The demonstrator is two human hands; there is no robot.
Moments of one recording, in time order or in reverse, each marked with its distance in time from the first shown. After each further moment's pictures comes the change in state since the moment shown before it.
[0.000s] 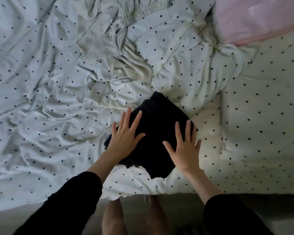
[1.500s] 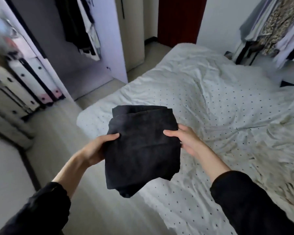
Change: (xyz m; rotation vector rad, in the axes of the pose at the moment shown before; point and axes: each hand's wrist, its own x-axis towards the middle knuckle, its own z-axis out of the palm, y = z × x) left_hand -0.554 -0.340 -0.286 -1.716 0.610 -0.514; right_hand -0.232 -0.623 -0.054 0.723 -0.765 -0.449
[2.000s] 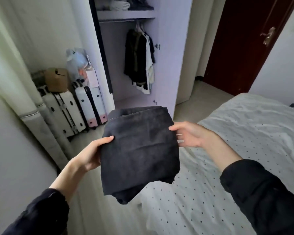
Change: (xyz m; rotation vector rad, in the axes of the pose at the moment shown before) left_hand 0.014 0.176 -0.350 -0.259 0.339 0.169; right_hand 0.235 -0.223 0.328 -0.193 -0.498 0.040
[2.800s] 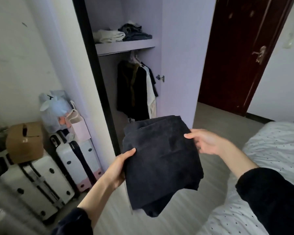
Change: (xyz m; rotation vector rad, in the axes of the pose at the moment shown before) left_hand 0.412 0.317 -0.143 -0.017 -0.124 0.055; right_hand 0.415 -0.281 0.002 0.004 0.306 -0.080
